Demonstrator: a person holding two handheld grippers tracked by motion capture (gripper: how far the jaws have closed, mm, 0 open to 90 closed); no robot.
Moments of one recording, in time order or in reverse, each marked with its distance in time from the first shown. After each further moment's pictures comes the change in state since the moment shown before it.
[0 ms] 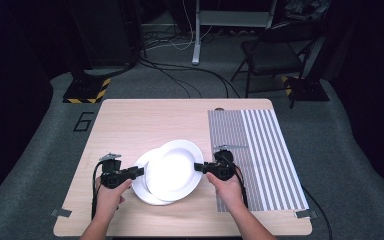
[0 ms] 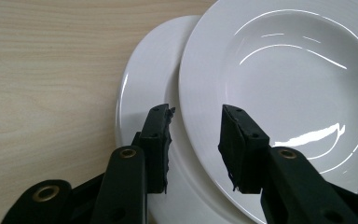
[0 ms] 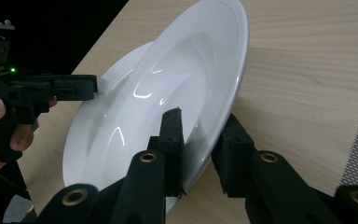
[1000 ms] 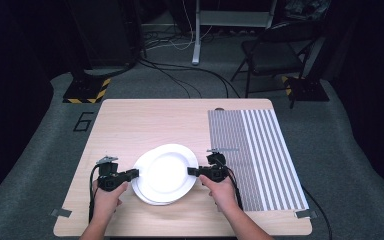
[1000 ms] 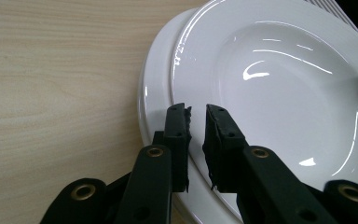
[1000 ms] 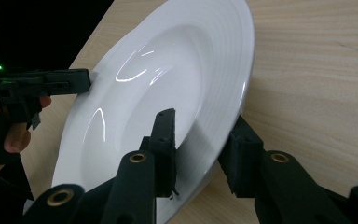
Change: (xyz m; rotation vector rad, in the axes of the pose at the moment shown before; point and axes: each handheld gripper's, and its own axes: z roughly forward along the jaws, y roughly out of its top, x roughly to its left) left arm 0.008 -0.009 -0.004 -0.012 0.034 0.004; right arm -0.002 -0.010 0.029 0.052 0.030 0.061
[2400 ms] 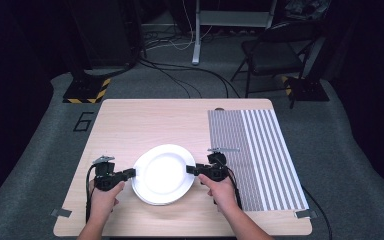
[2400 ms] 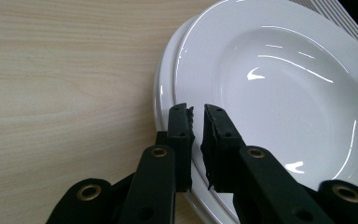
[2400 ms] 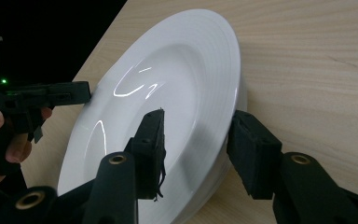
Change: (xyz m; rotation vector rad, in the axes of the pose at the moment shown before) left arm 0.005 0.002 -0.006 0.000 0.012 -0.008; right arm 0.005 0.001 -0.004 -0.054 -0.011 0.010
